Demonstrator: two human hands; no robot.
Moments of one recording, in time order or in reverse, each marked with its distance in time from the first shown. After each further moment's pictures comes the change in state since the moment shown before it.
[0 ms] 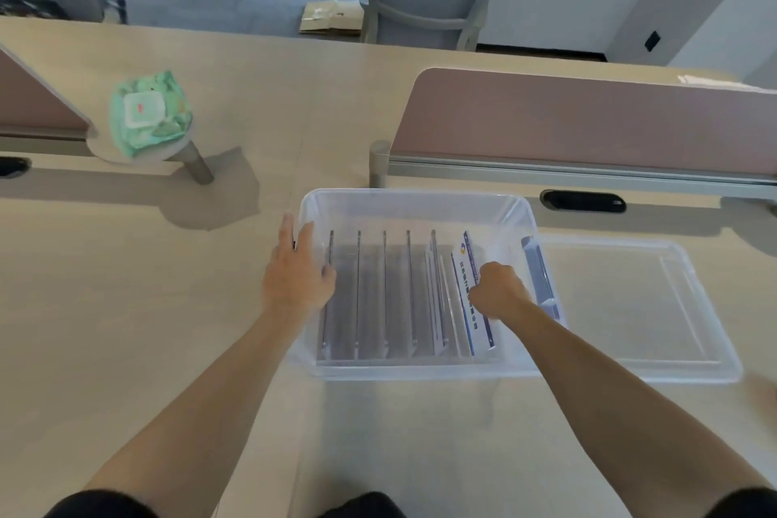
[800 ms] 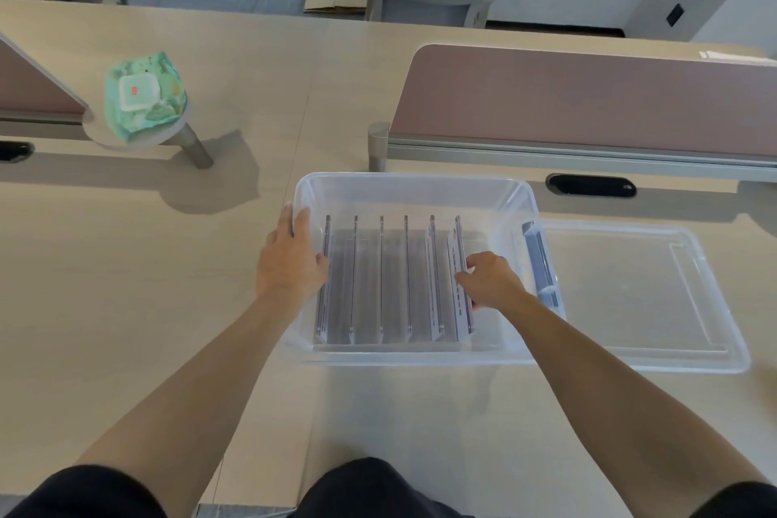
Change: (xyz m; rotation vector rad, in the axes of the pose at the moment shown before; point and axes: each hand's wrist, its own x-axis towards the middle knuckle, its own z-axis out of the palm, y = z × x) left_hand 0.001 0.005 0.001 0.118 -0.059 -0.039; right_hand 0.026 0.017 0.021 0.159 -0.095 -0.089
